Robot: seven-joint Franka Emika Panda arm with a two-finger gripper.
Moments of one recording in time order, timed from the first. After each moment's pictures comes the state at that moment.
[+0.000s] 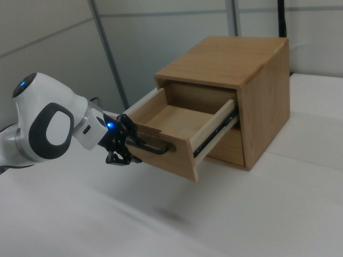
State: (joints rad) arm 0.04 -0.25 0.13 -2.22 -0.33 2.48 1.58
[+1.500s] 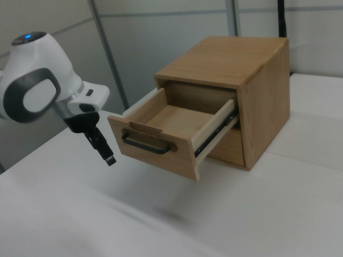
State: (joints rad) arm 0.04 -0.26 0.13 -1.97 0.03 1.86 0.43
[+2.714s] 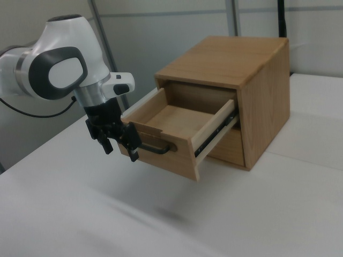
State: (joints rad) arm -0.03 -0.11 0.12 -1.75 -0.03 1.65 -0.01
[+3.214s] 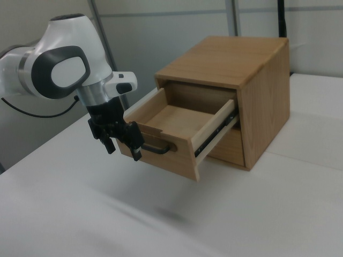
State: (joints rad) arm -0.03 -0.09 0.12 -1.74 -0.04 1.65 -0.03
